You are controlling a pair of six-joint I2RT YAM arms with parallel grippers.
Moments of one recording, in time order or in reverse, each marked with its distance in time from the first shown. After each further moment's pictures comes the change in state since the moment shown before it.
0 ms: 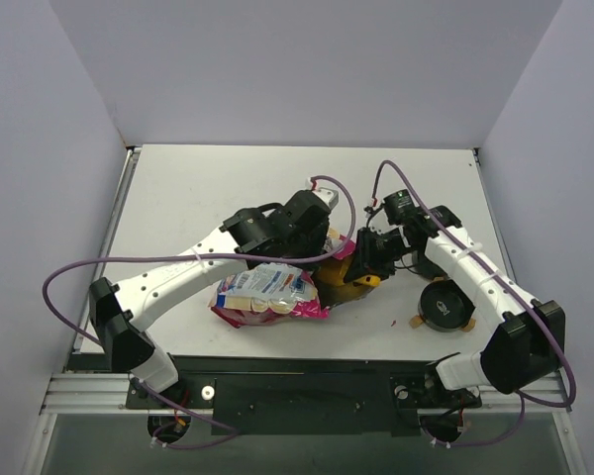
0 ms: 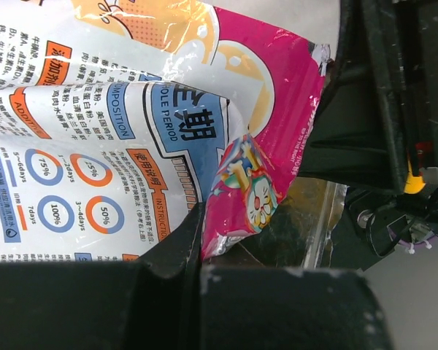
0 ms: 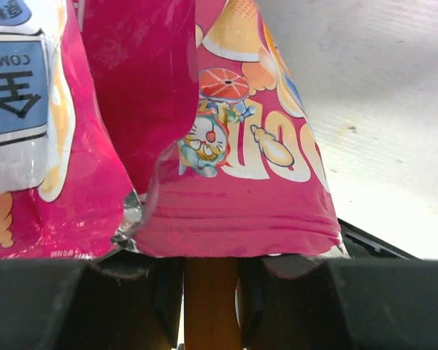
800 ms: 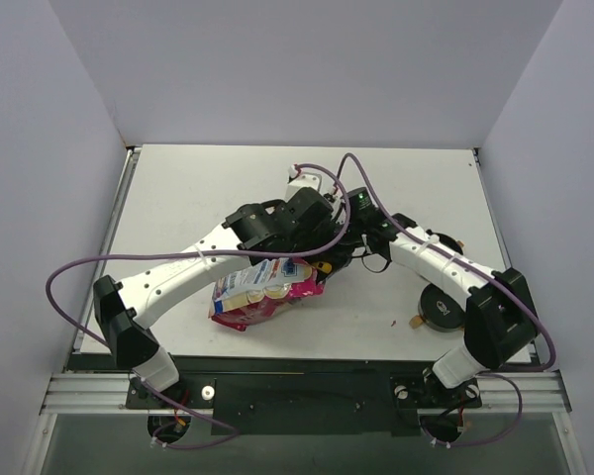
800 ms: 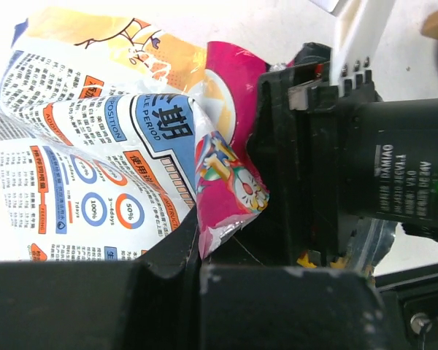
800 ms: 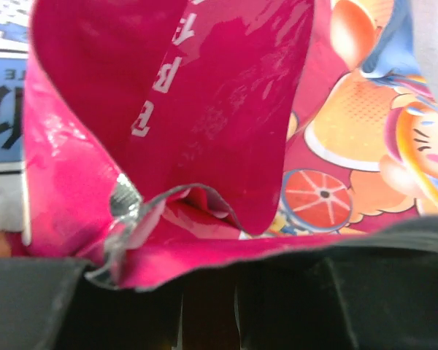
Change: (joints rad) left arm -0.012 0.049 0.071 -0.066 -0.328 -0.077; right arm 0.201 0.166 -0.039 0.550 -0.005 0.203
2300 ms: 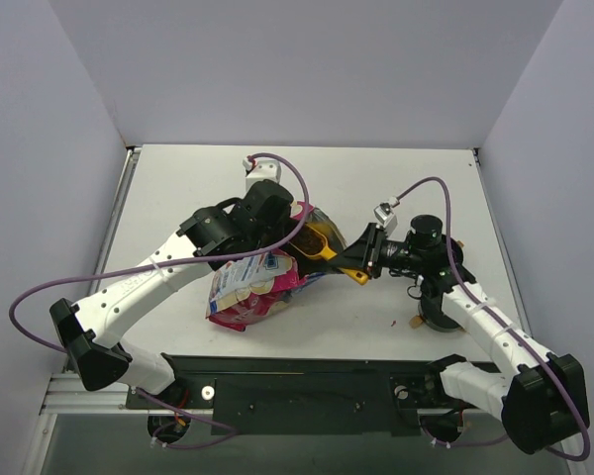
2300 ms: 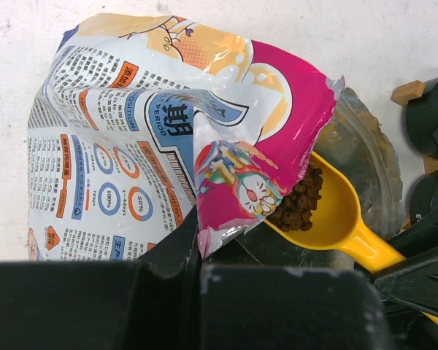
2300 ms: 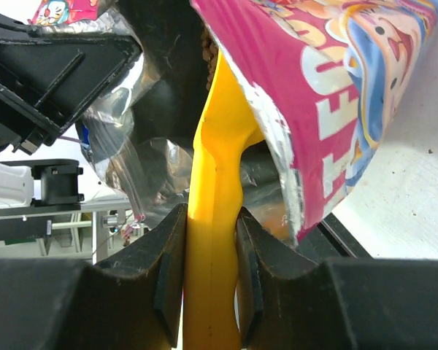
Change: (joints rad) left arm 0.099 -0.205 -0.145 0.080 -0.010 -0.071; right arm -0.248 -0.479 -0.452 0.434 -0.334 0.324
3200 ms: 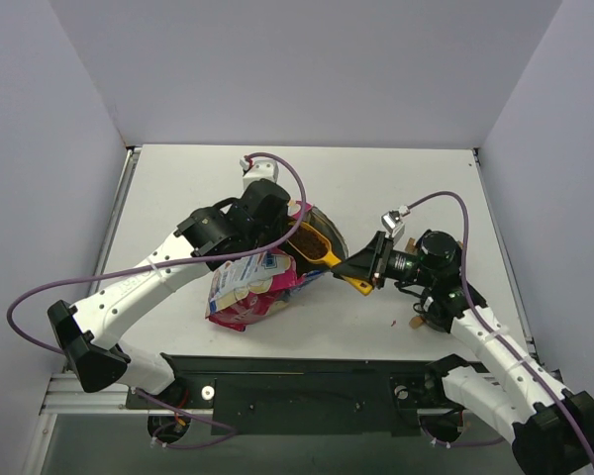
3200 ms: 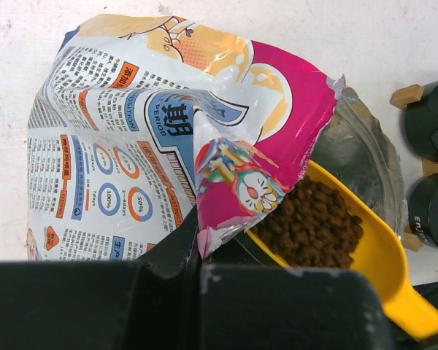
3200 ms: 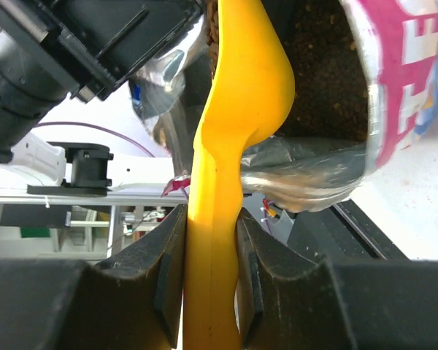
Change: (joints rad) left arm 0.016 -0.012 -0.017 0.017 0.008 0.002; right arm 0.029 -0.147 -0.126 0.194 0.013 0.203
